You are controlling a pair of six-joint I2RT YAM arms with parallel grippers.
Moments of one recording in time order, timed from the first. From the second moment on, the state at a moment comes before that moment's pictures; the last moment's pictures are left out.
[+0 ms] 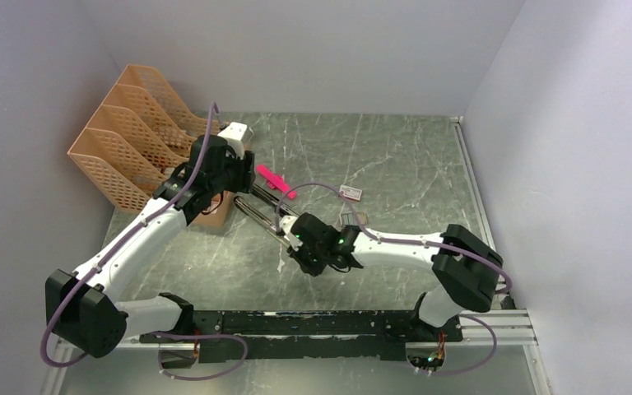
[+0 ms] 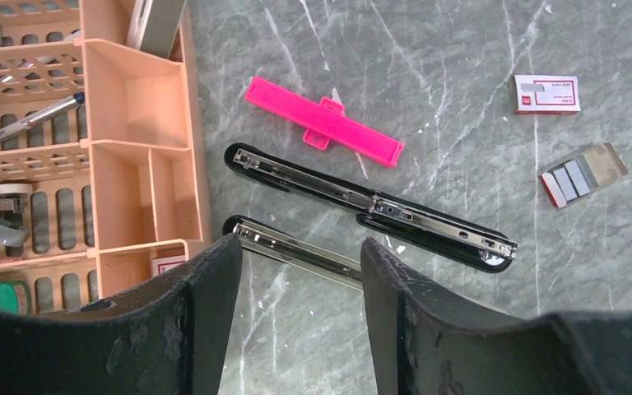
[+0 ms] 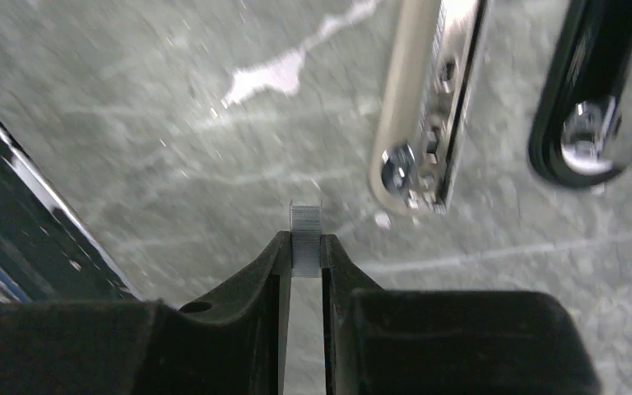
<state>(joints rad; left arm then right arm) -0.46 1.22 1.03 -0.36 -0.09 -0.12 1.06 1.53 0.83 -0.30 -0.04 0.07</state>
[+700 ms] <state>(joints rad) -0.31 1.12 0.98 -0.34 -0.08 -0.21 1.14 1.93 1.24 -0.33 0.00 0.07</state>
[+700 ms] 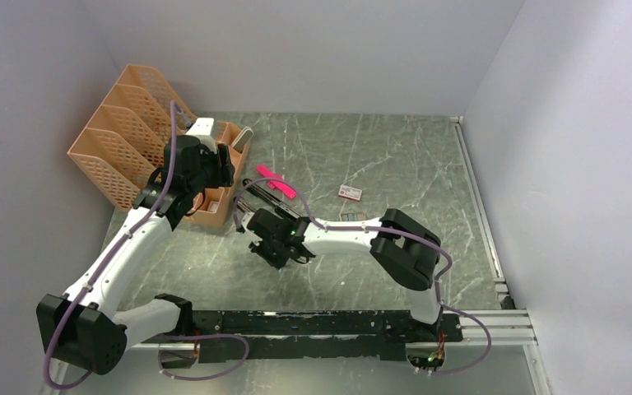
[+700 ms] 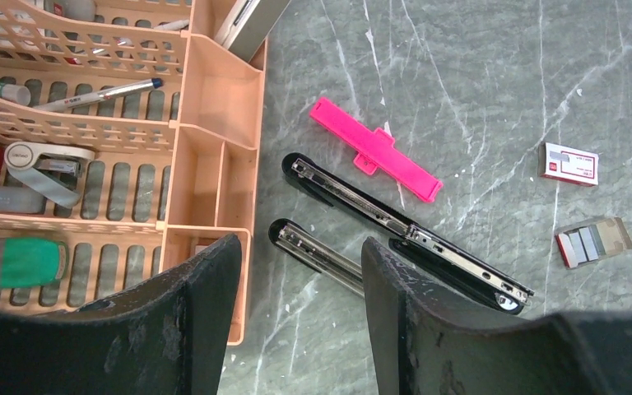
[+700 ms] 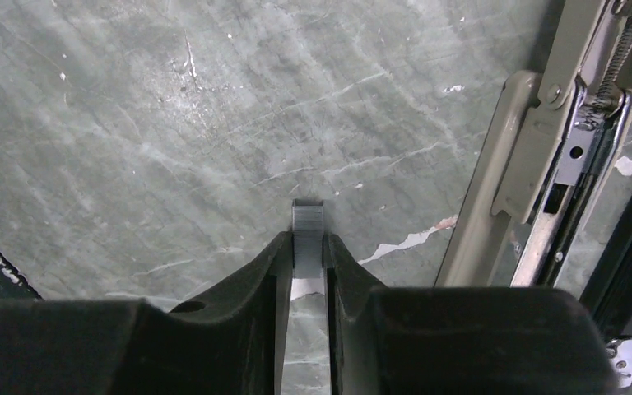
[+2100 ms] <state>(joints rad) -0.30 1.12 0.97 -0.32 -0.05 -0.21 0.52 1.52 0.86 -0.23 0.18 0.29</state>
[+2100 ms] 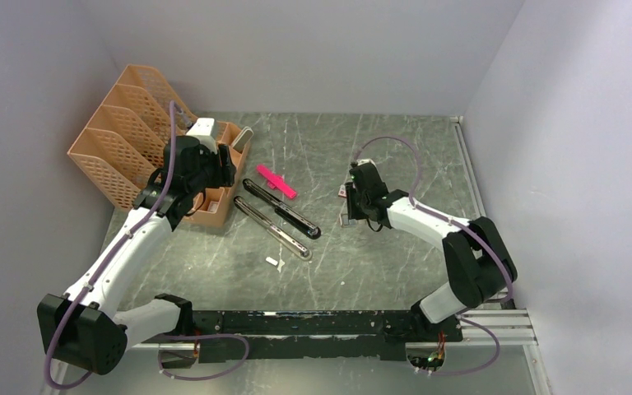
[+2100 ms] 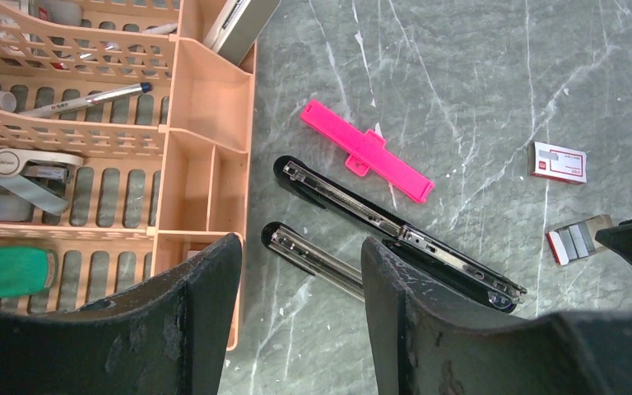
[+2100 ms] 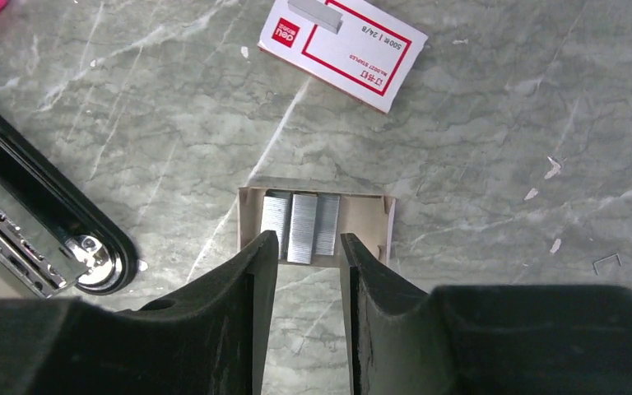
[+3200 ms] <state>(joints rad) -0.30 1.12 0.97 -0.32 -0.04 -0.21 0.47 1.59 0.86 -0.23 0.09 0.29</state>
